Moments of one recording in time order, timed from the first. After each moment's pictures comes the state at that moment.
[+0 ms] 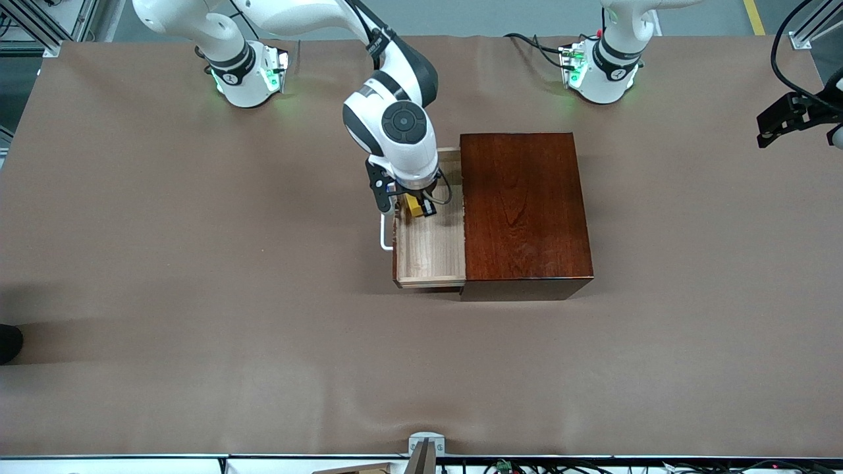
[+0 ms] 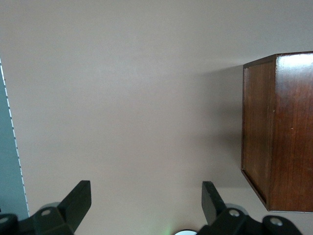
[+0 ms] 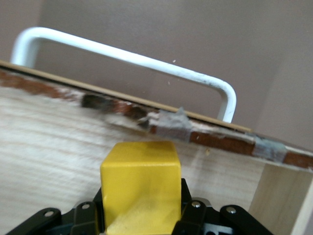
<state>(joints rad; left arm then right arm) 0.05 -0.10 -0.07 -1.60 0.12 1.49 0.05 0.83 0.55 -0.01 -1.54 0.13 2.10 2.04</state>
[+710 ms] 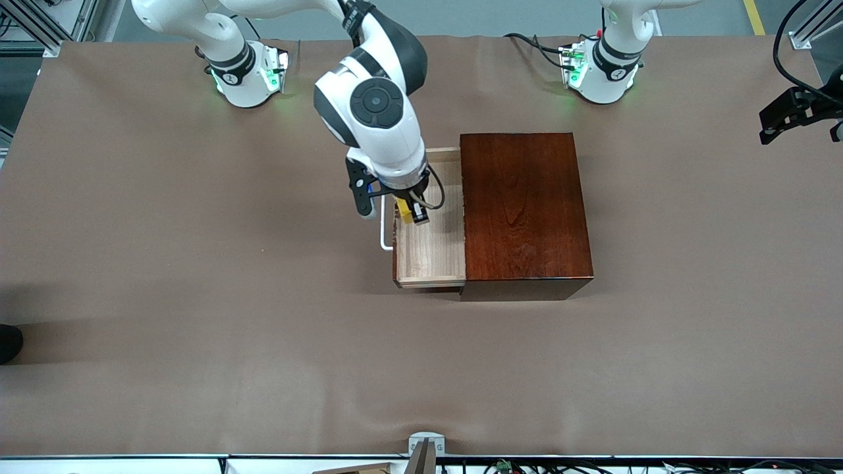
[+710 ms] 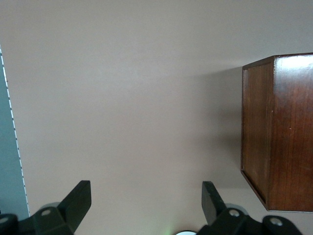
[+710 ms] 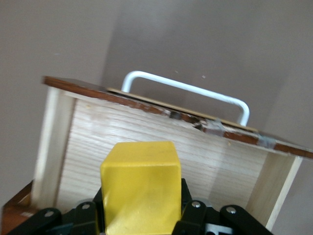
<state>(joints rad) 0.05 -0.11 -0.07 -1.60 0.12 1.49 0.05 0.76 0.52 -0.02 -1.35 0.13 1.94 1.94</state>
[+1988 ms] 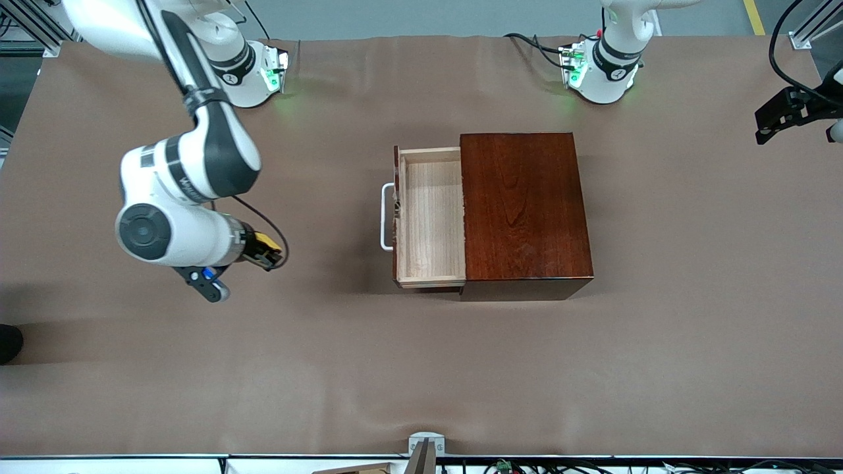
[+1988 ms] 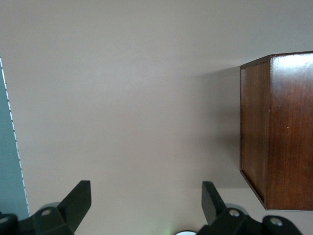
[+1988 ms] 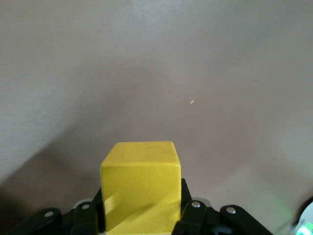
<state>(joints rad) 0.05 -0.11 -0.08 -1.60 0.12 1.49 0.05 0.27 0.41 -0.03 -1.59 0.13 1.74 0.84</state>
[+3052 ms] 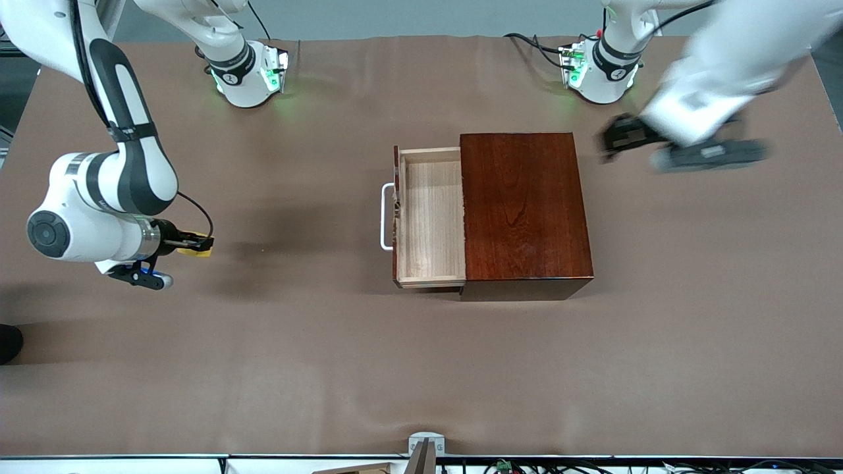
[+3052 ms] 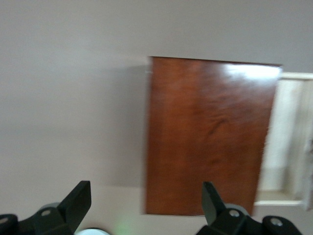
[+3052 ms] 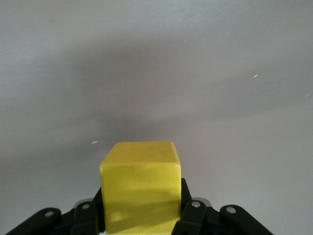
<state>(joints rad) -0.01 0.09 -0.45 -1.52 -0.01 1.57 -0.56 0.00 0.34 -0.03 -1.93 0.06 1.96 0.19</state>
